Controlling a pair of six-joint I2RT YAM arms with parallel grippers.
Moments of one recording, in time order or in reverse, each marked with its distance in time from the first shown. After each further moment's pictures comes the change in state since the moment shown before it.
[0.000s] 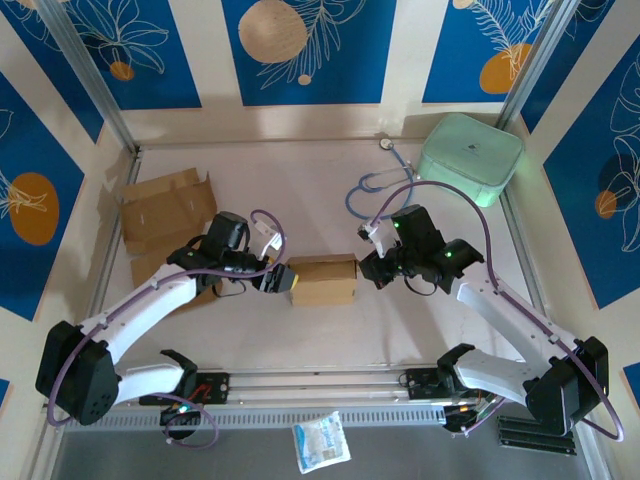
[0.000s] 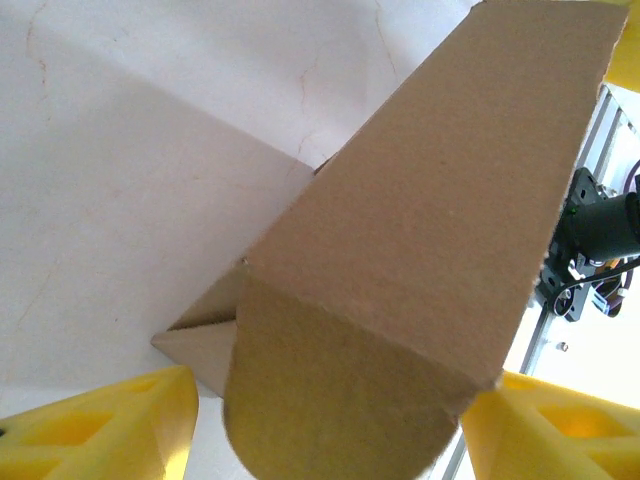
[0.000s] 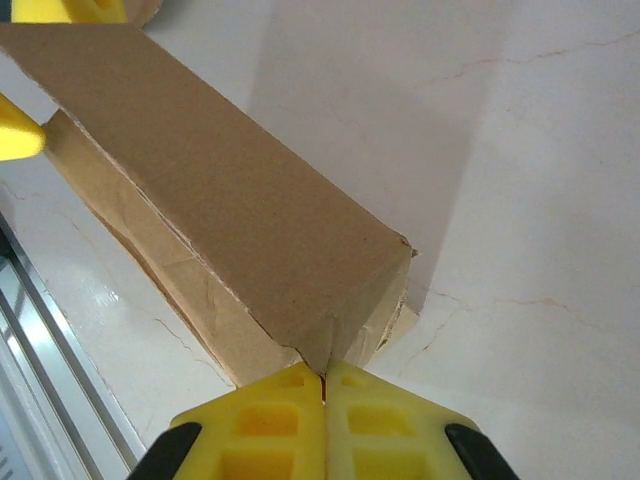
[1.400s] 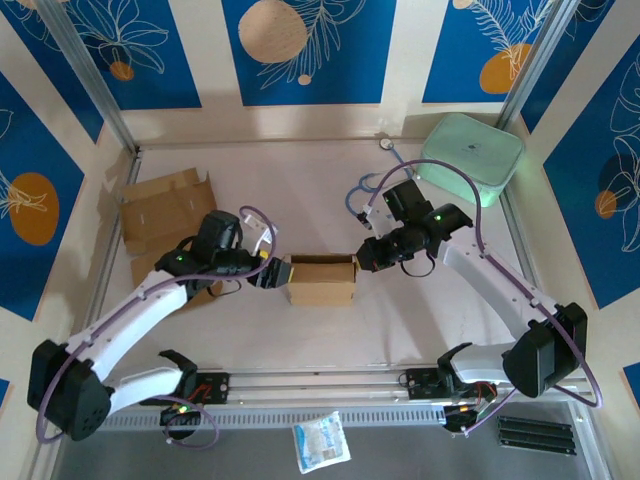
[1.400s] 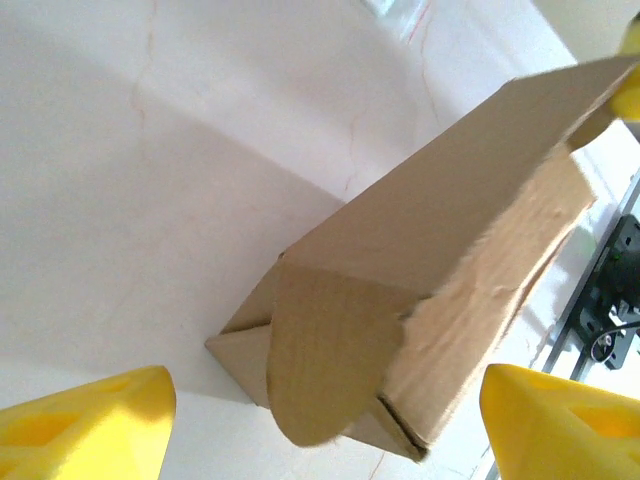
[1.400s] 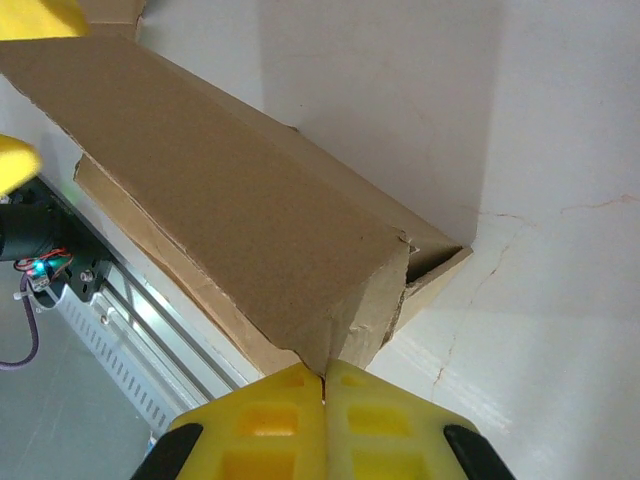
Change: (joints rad) left arm 0.000 -0.103 0.026 -0.032 -0.137 -0.046; right arm -0.050 0.220 0.275 -0.301 -0.109 0.166
